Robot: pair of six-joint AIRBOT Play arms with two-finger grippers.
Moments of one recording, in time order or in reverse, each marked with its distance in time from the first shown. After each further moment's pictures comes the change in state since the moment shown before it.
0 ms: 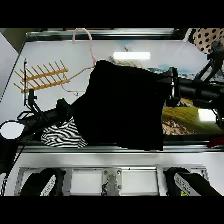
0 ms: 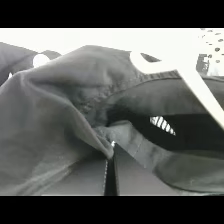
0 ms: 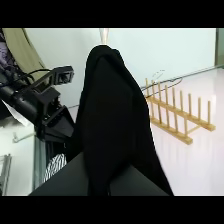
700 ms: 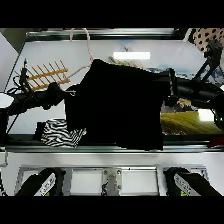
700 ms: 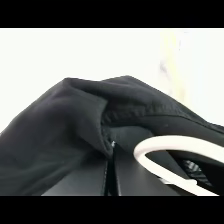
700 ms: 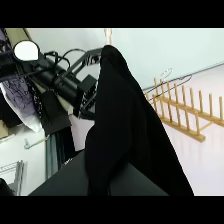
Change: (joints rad) left arm 0.176 -0.299 0.298 0.081 -0.153 0.235; right arm 0.018 0.001 0.000 -0.008 -0.015 0.073
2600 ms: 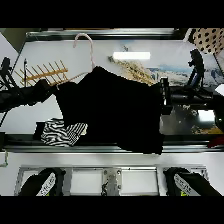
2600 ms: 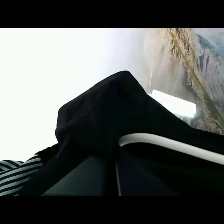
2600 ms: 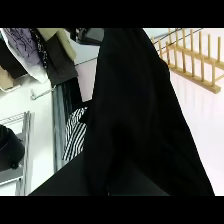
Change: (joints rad) left arm 0.035 0.083 0.081 0.116 -0.045 0.057; right arm 0.023 0.003 -0.006 -0.196 0.059 0.034
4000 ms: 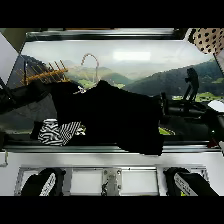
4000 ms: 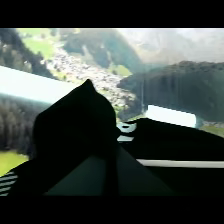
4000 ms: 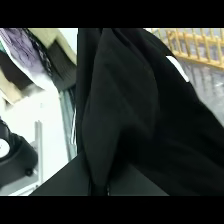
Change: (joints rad) left arm -0.026 0.127 0.026 0.001 -0.006 0.011; right arm -0.029 0.063 -0.254 0.102 -0.020 -0.052
